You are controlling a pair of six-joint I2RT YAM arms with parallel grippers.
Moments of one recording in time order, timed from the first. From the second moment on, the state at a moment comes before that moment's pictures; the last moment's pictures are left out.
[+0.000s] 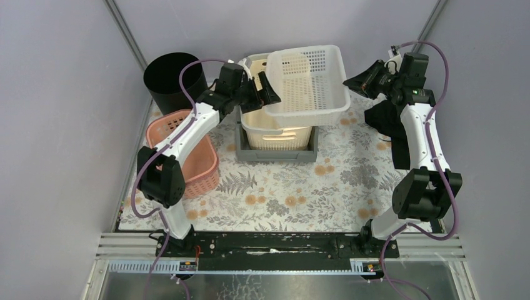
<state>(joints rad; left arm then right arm) -0.40 1.76 1.61 -0.37 0.34 -0.69 -0.13 1.59 1.57 -0.46 -0.73 0.70</state>
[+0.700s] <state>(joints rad) -0.43 1.83 1.76 -0.50 0.23 -0.63 -0.13 1.61 1.63 -0.51 -0.79 0.68</state>
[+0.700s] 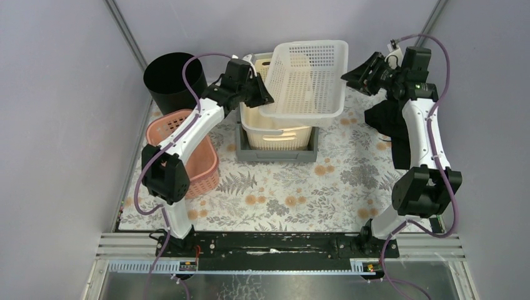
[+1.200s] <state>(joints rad) -0.44 1.70 1.74 -0.55 0.26 -0.43 -0.13 1.76 2.16 -0.86 -0.61 0.51</state>
